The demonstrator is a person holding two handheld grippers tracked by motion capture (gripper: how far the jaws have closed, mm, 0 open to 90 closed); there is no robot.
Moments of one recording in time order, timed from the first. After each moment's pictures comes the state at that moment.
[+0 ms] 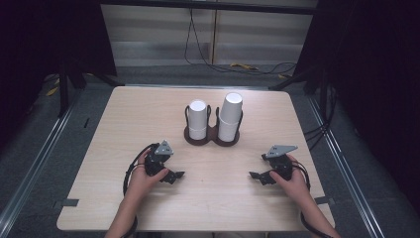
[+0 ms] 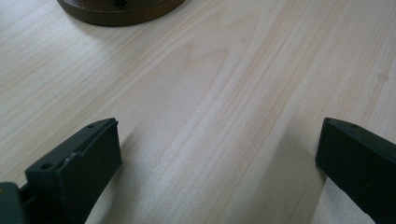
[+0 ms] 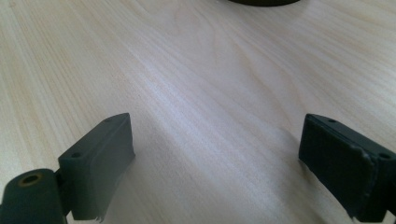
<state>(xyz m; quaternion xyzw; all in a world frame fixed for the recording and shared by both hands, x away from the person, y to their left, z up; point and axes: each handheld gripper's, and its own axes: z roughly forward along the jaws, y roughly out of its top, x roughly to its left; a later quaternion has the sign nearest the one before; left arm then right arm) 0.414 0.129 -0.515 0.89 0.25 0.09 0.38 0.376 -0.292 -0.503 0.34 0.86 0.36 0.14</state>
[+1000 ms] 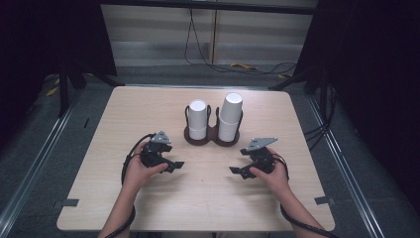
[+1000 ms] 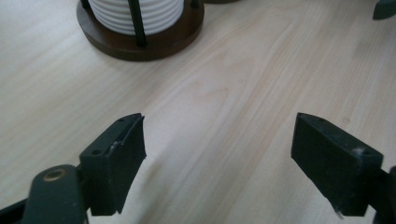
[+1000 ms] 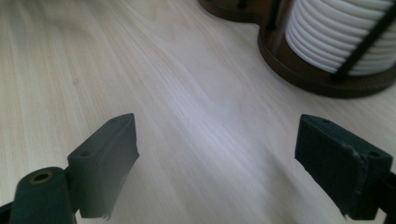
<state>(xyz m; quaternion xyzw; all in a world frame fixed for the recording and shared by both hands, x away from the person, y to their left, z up) 0.431 0.131 -0.476 0.88 0.27 0.06 0.38 0.395 -0.228 -0.489 0.30 0.86 0.40 0.10</state>
